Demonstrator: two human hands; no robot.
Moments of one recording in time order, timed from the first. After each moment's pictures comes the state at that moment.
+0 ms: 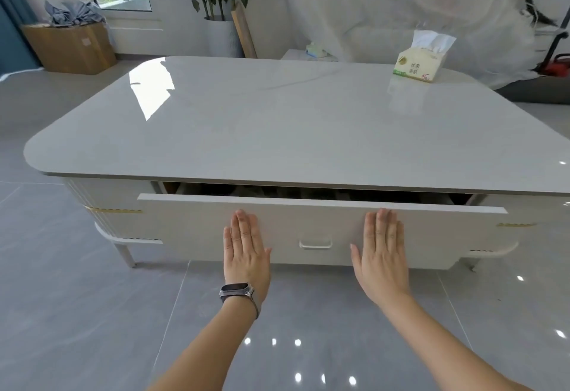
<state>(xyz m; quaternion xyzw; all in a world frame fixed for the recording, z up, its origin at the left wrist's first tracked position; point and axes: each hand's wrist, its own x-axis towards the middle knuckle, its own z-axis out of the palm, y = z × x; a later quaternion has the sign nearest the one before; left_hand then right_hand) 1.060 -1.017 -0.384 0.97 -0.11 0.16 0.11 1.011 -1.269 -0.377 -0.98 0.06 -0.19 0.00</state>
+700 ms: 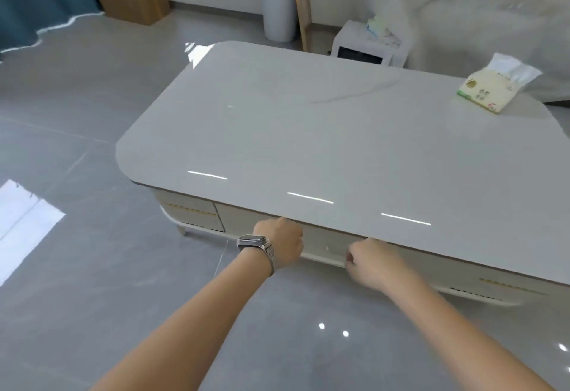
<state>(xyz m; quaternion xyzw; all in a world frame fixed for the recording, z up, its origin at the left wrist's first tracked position) 1.108 -1.001 -0.173 0.97 -0.16 -0.18 0.04 1.074 -1.191 -0.161 -0.96 -0.06 0.26 -0.05</state>
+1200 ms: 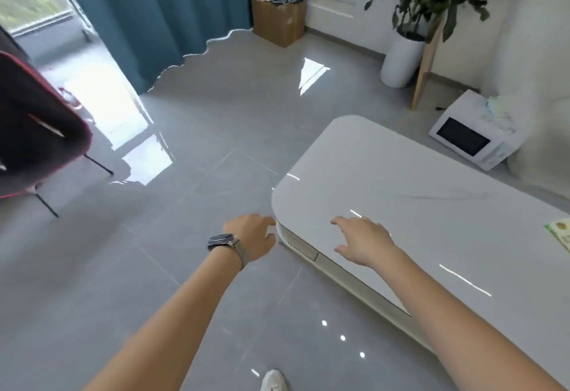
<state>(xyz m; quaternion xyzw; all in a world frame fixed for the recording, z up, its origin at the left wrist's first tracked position) 1.066 -0.713 0.185 0.97 0.08 -0.19 0.11 1.151 -0.938 0.195 -0.93 -0.26 0.27 -0.04</state>
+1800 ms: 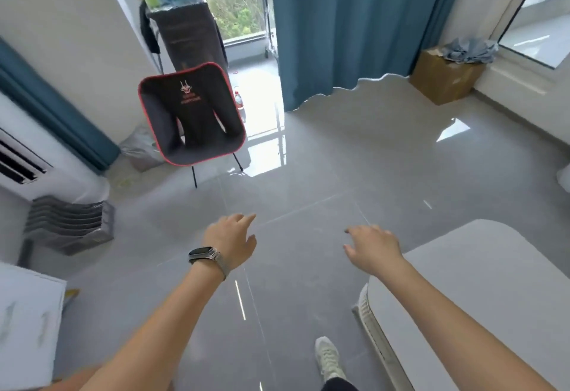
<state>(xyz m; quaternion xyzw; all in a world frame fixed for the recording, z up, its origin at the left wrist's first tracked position) 0.976 -0.488 0.302 0.90 0.42 -0.09 0.09 1.206 -0.654 0.275 -0.85 -0.48 0.18 -0.07</state>
